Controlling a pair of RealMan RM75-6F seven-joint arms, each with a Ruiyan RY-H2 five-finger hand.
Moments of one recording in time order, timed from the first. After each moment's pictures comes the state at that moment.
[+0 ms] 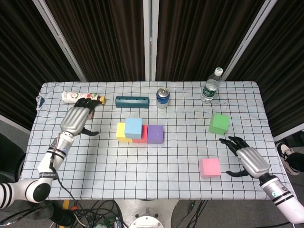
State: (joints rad) left arm -0.86 -1.12 -0.08 -1.84 0.84 1.09 0.19; right arm 0.37 -0.95 -0.02 -1.69 -1.68 1.09 0.33
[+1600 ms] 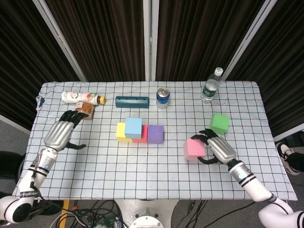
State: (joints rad) left arm -0.58 -1.09 -0.08 -1.83 1.17 1.12 0.07; right arm 0.55 -1.17 0.09 -1.68 -1.48 0.94 0.29
